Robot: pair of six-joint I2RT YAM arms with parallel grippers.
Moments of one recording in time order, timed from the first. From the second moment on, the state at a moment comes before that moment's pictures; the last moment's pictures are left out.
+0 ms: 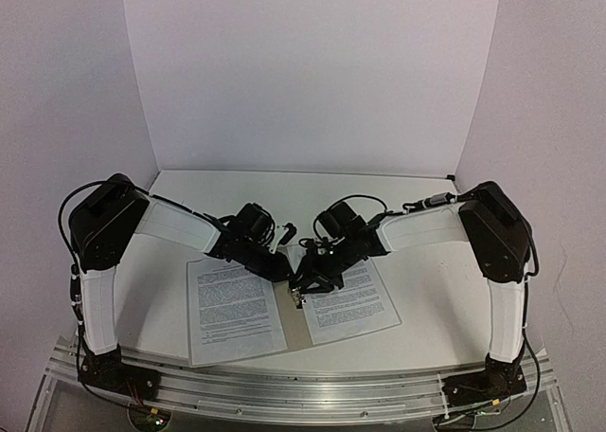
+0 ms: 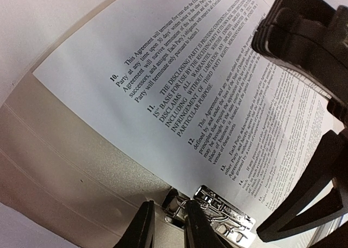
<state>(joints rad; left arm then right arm) -0.78 2.01 1.16 -0.07 0.32 -0.28 0.82 2.07 1.33 -0.26 -0.57 0.93</state>
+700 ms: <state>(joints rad) -0.78 2.01 1.15 -0.05 0.32 -0.28 0.84 2.02 1.35 -0.33 -0.57 0.94</state>
